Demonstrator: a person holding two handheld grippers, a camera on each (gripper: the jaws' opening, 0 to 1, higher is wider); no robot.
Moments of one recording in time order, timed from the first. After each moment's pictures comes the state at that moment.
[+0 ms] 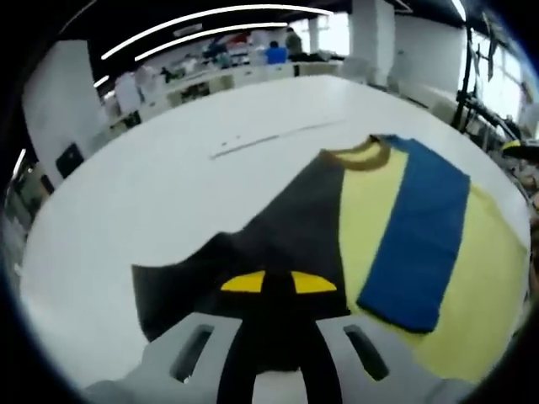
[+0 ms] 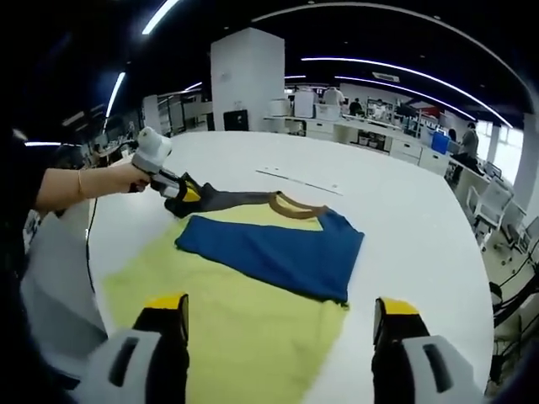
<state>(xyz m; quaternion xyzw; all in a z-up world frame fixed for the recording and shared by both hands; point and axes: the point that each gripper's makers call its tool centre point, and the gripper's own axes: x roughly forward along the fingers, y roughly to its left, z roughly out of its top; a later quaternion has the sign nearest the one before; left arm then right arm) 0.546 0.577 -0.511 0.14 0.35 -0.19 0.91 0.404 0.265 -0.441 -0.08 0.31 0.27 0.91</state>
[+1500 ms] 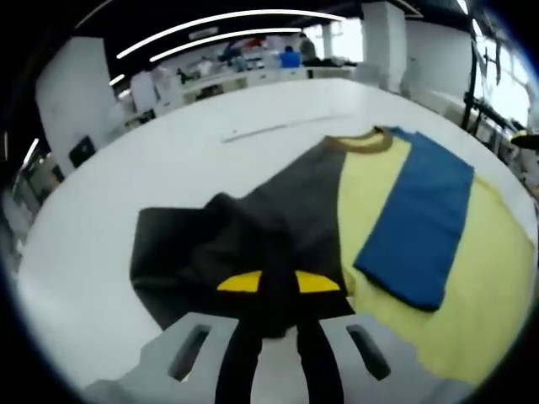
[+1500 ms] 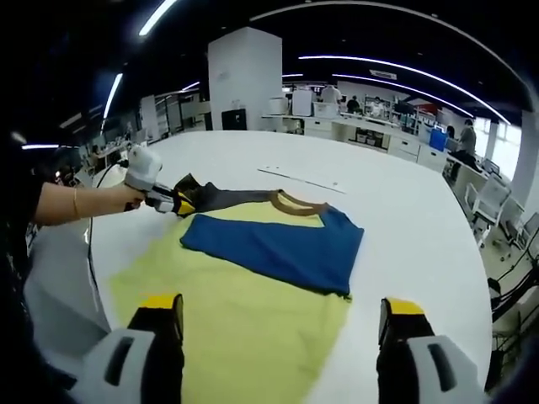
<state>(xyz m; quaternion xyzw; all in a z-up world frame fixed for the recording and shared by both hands) 0.518 0.589 -0.532 0.11 0.34 -0.15 0.92 0.392 0.264 -0.440 -0.08 0.31 0.26 0.91</state>
